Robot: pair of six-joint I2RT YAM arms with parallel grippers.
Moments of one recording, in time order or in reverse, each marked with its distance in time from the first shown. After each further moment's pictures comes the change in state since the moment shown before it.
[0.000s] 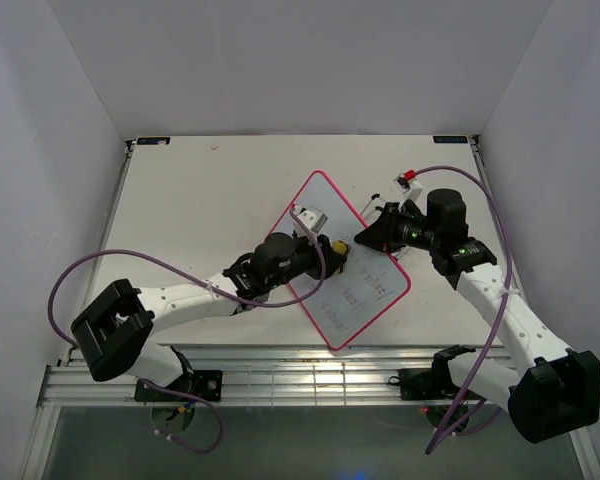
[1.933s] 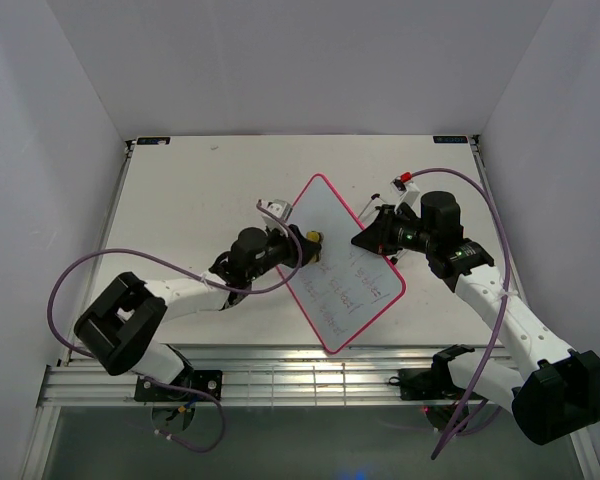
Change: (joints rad) left arm 0.312 0.071 -0.151 0.204 0.133 -0.101; right arm 0.056 -0.010 0.002 -0.015 0.088 0.048
